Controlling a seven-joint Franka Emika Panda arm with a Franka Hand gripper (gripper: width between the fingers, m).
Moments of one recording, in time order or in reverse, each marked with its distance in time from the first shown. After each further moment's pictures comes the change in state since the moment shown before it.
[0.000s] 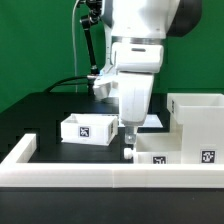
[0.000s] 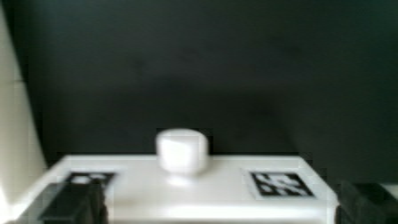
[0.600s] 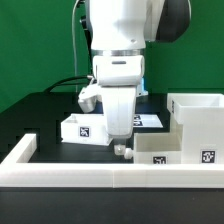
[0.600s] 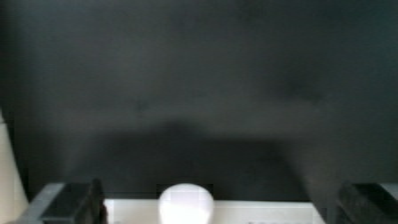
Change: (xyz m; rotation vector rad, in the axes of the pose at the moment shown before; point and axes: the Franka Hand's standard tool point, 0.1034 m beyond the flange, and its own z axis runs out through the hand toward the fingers) arm -0.004 -0.003 0.023 0.018 0.140 -0.009
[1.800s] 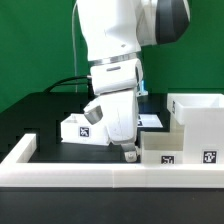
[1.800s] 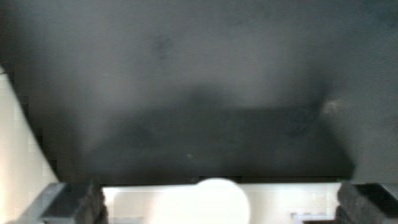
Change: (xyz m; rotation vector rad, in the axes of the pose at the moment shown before) arm 0.016 0.009 0.007 -0.063 0.111 0.073
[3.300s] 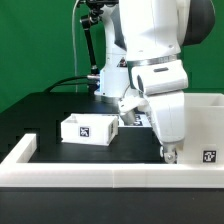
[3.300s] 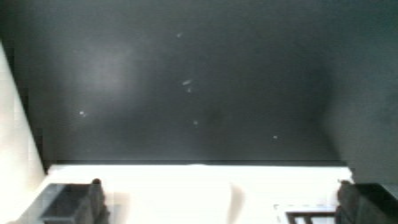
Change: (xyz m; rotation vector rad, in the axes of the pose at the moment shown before) arm 0.053 -0.007 0.010 0.036 -0.030 -0.126
